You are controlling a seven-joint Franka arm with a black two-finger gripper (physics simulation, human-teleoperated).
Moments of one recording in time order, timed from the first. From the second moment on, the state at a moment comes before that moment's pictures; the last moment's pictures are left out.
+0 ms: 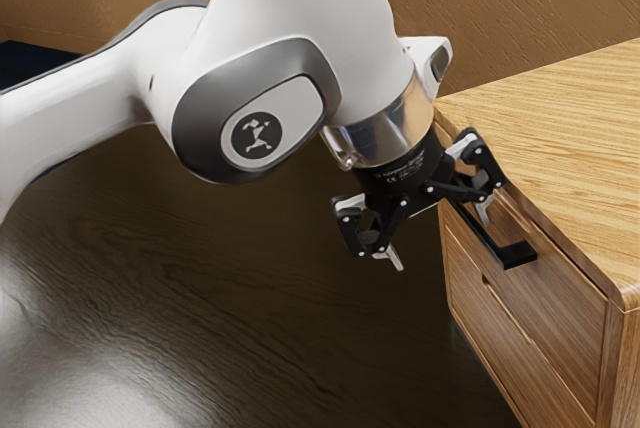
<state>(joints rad) 0.05 -0.03 -0.46 -1.59 0.02 1.87 -1.29</state>
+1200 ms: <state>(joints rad) 0.01 -0.30 -0.38 -1.86 0.02 1.87 -1.30</state>
